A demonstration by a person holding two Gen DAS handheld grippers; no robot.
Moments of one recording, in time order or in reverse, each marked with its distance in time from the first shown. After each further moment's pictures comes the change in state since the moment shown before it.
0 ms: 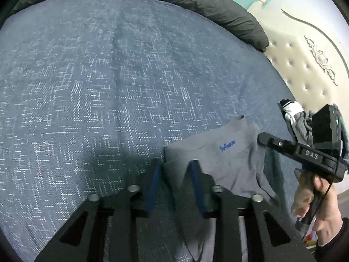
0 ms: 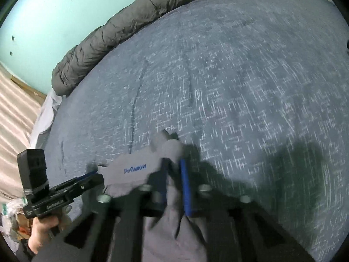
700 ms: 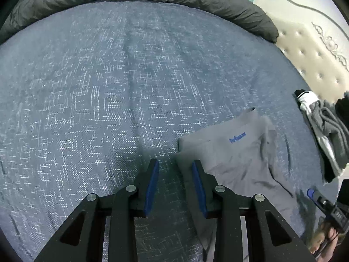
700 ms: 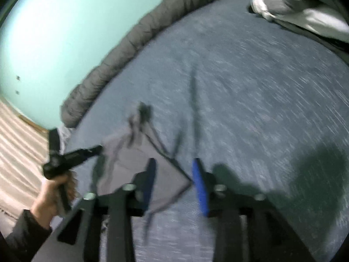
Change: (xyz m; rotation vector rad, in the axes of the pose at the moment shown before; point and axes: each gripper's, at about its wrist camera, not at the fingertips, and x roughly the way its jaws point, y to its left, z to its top) left arm -0.017 -0.011 -0.007 0.044 0.007 0.156; right arm -0.127 -0.078 -0.145 0.219 -0.221 0.066
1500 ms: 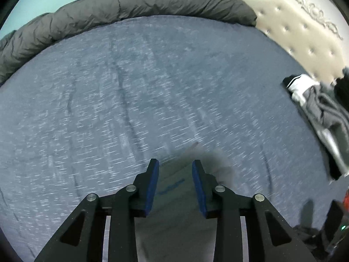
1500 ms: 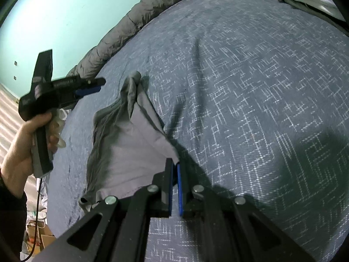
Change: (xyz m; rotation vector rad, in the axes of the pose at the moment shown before) left arm 0.016 -0.116 0.056 0.205 -0.001 0.095; right arm 0.032 -0.006 -0.025 -0.038 0.115 -0.029
